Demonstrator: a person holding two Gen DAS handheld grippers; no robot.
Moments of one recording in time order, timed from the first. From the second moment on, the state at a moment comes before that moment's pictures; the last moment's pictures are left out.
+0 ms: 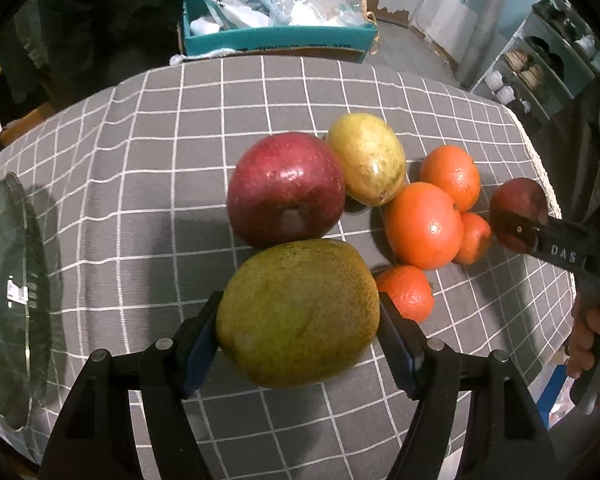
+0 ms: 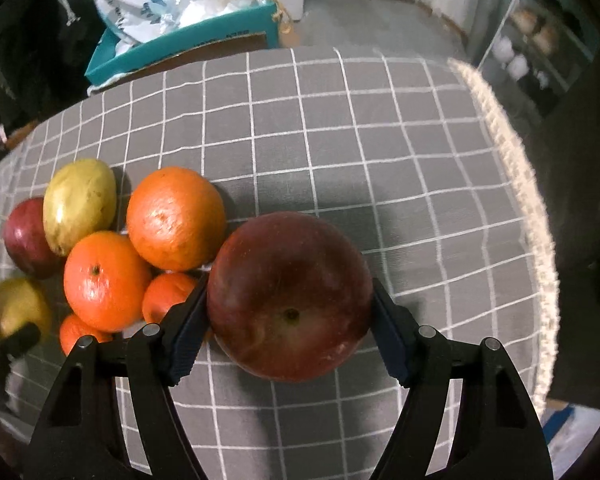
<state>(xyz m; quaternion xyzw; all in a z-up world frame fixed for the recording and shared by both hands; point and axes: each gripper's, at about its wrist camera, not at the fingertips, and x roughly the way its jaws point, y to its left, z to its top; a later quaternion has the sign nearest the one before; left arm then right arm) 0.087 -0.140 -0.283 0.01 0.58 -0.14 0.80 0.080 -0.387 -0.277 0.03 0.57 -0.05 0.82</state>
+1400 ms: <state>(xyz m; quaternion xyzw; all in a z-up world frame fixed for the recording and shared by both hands) 0.045 -0.087 -0.131 0.00 0.41 -0.11 0.90 0.014 -0.336 -0.116 0.00 0.37 -0.02 0.93</state>
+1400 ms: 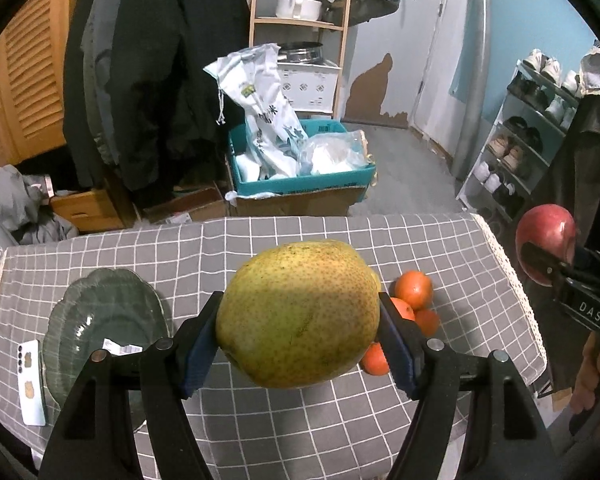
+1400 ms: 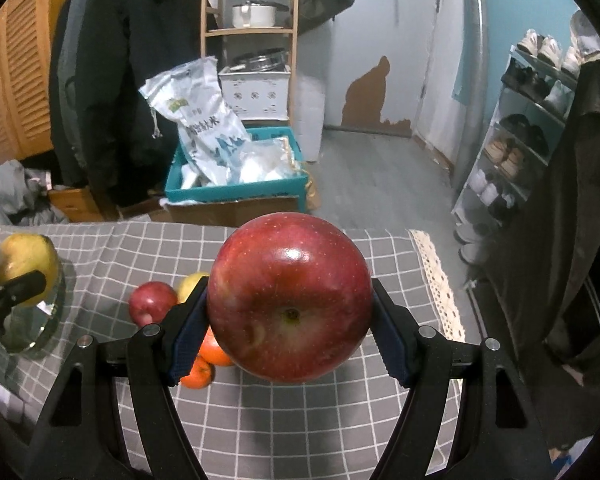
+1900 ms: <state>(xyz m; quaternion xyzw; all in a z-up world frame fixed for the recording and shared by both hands) 0.043 -0.051 -0.122 -0.01 0.40 -0.08 0.91 0.030 -0.283 -0.102 -0.01 0.37 0.03 0.93</state>
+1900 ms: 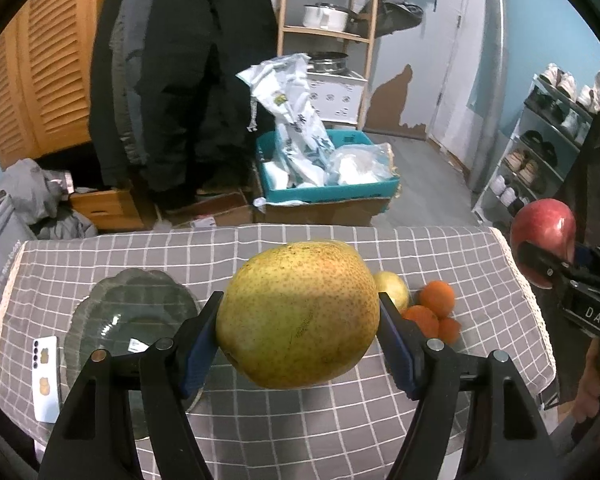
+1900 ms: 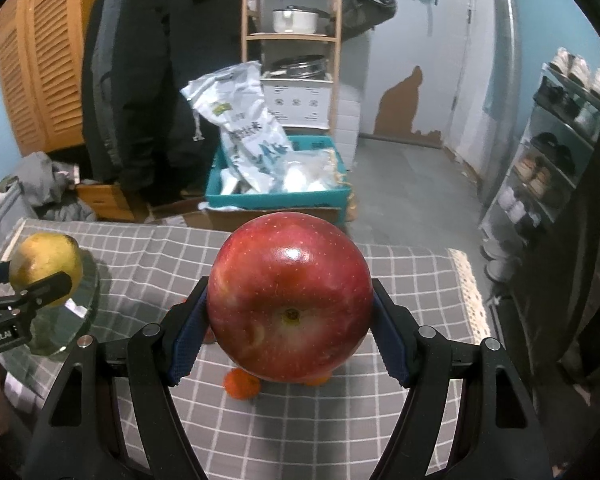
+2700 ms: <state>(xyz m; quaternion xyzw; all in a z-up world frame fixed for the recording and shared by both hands) 0.041 0.065 -0.124 -0.06 0.39 0.01 0.92 0.078 -0.137 -0.103 -0.04 0.39 0.15 0.91</state>
